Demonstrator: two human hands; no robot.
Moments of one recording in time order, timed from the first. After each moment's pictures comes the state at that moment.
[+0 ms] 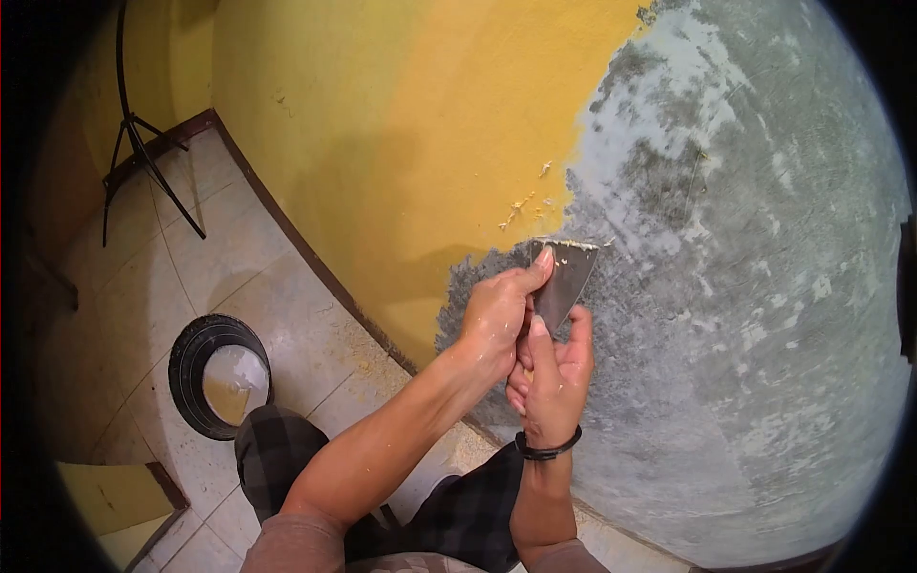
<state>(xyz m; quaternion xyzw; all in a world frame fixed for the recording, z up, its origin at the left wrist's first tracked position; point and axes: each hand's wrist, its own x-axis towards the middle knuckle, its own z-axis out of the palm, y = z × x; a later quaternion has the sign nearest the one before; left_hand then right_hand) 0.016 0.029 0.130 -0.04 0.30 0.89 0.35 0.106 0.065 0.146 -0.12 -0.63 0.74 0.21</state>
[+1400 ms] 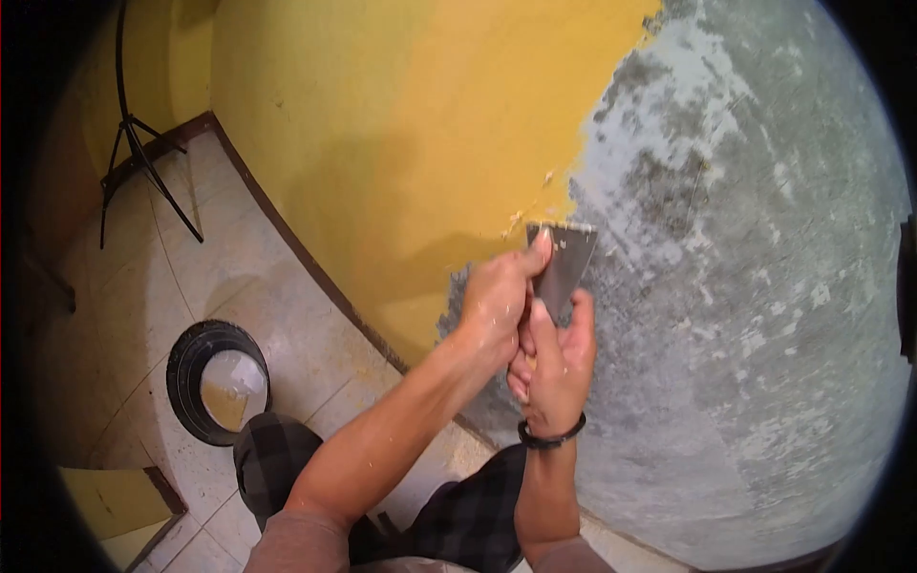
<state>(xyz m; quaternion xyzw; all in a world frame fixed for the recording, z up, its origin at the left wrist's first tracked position) -0.007 0.025 0.132 0.02 0.28 0.88 0.38 0.093 0.060 0.154 -0.13 -0.66 0.71 0.22</state>
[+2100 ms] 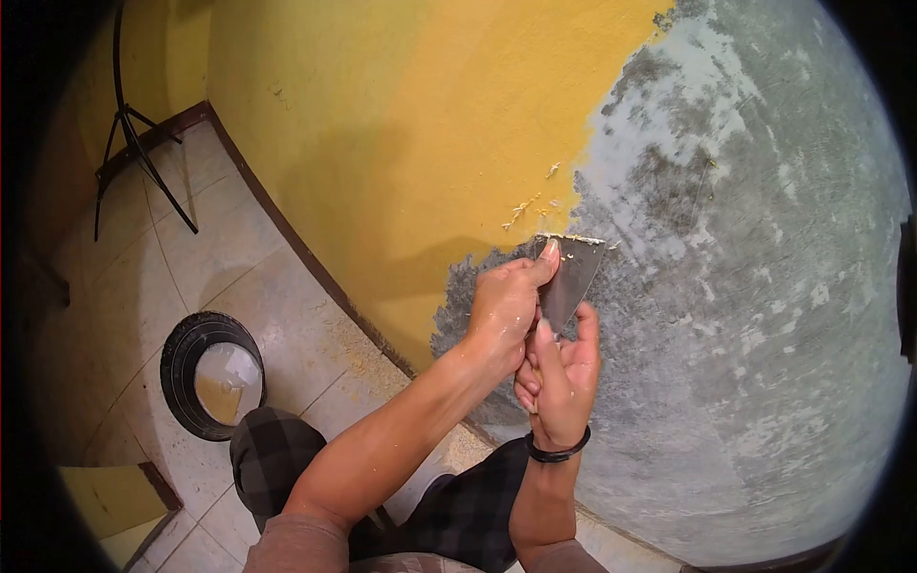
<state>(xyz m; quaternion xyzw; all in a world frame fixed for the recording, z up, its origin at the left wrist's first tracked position) 0.014 0.024 0.144 -0.01 0.31 0.89 0.33 0.109 0.076 0.143 -0.09 -0.64 0.74 0.20</state>
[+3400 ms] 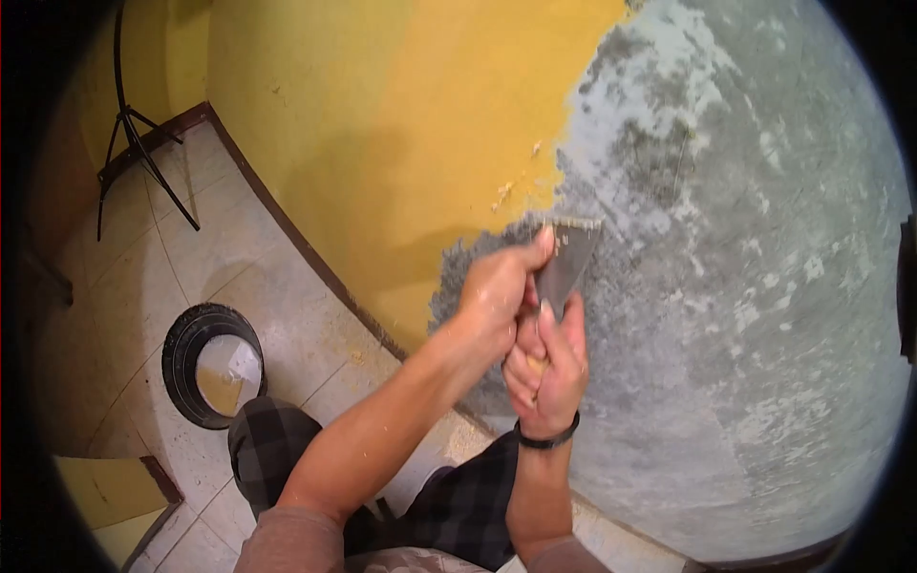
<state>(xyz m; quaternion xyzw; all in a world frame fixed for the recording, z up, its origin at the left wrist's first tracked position) 0.019 0.028 0.145 -0.03 0.34 0.88 0.33 0.117 0.073 0.149 -0.06 -0.50 0.85 0.15</state>
